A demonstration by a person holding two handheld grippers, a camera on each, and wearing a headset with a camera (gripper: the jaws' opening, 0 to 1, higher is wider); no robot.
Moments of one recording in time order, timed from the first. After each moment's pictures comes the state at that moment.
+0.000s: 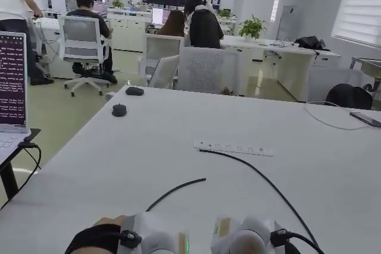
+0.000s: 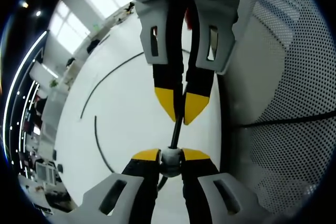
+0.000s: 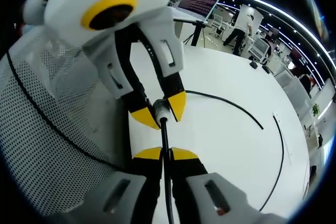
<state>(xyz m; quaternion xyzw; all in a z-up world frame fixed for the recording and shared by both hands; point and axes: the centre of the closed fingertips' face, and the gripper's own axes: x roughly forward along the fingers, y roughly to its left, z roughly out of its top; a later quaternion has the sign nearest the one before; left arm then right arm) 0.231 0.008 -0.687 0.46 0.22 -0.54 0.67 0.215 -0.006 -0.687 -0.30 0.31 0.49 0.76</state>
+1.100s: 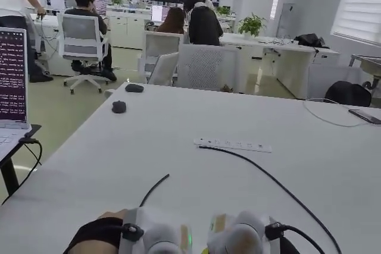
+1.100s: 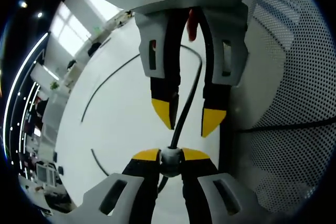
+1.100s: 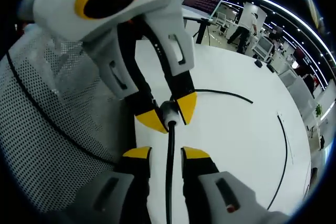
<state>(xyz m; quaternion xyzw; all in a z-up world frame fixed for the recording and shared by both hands) 0.226 0.003 -0.683 0.46 0.21 -0.54 0.67 0.206 -0.002 -0.691 -0.31 0.32 0.50 0.74</state>
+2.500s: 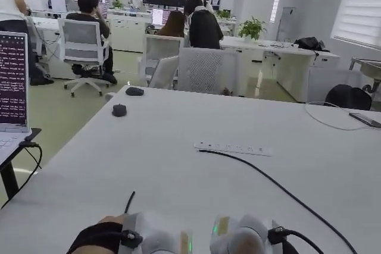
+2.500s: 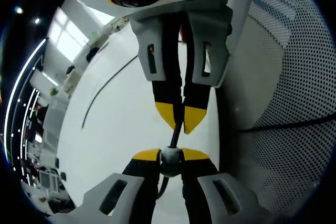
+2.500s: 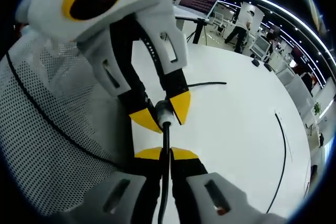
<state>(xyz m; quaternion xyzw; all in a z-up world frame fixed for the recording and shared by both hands) 0.224 -0.001 -0.680 0.47 0.19 -0.55 0.66 0.210 -0.007 -0.691 -0.31 0.32 0.49 0.75</state>
